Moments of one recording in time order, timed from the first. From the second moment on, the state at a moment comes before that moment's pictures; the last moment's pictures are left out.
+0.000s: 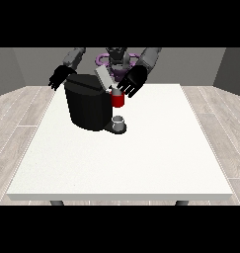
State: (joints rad) left arm -1.17 0.43 0.12 -0.60 -0.65 -0.13 -0.12; right arm -0.32 -0.05 -0.05 -1.40 -0.04 -0.16 -0.04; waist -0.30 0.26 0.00
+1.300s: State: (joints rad) left arm -1.18 0.48 0.08 -0.60 -0.74 -0.18 -0.17; right arm -0.32 -0.04 -0.05 -1.38 -0.04 -0.17 -0.08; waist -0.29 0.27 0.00
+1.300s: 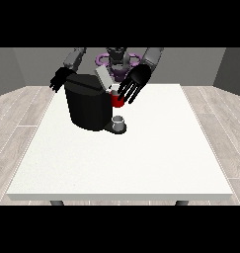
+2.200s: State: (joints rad) left arm -1.07 0.40 0.09 -0.63 -0.72 -0.22 -0.17; right arm -0.22 -0.04 -0.08 -1.36 -0.06 -0.17 -0.08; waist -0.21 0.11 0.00
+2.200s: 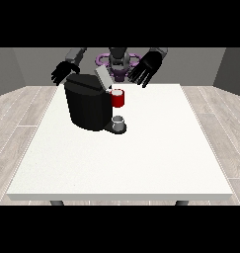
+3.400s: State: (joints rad) left arm -0.62 0.07 0.35 -0.72 -0.26 -0.27 -0.24; right arm -0.17 -0.17 -0.06 -1.47 -0.09 -0.01 0.02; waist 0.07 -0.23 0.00
